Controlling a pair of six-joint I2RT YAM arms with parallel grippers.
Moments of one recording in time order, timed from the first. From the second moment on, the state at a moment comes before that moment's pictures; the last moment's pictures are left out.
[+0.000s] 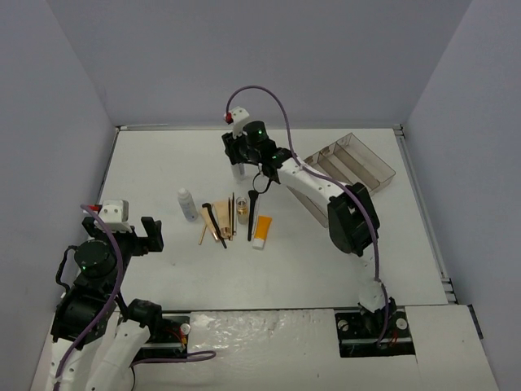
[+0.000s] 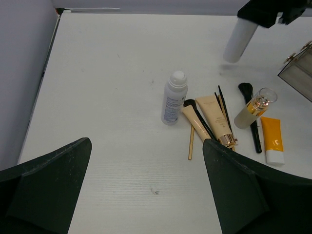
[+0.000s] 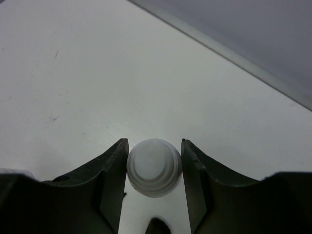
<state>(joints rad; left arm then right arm) -0.25 0.35 0.82 -0.71 -0.19 -0.09 0.67 2.19 1.82 -0.01 -0.02 -0.01</state>
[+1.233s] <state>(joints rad) -0.25 0.37 0.82 -0.70 -0.21 -0.10 -0.02 2.06 1.62 0.09 0.13 0.09</state>
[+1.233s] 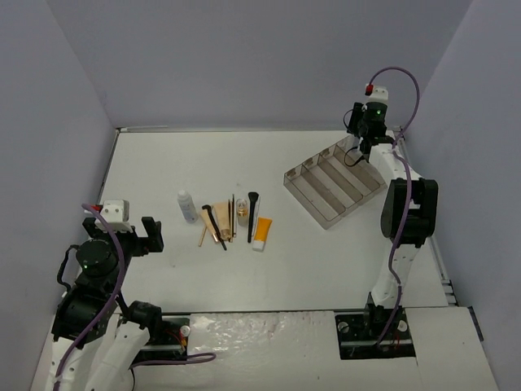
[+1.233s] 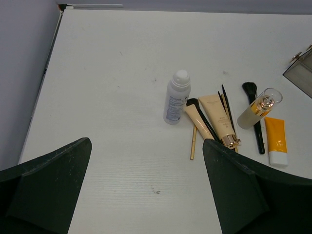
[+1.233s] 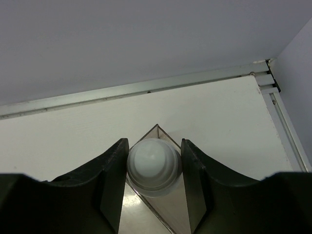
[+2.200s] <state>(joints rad) -0.24 0.39 0.82 -0.69 -0.19 -0.10 -0.04 2.11 1.51 0.28 0.05 0.07</state>
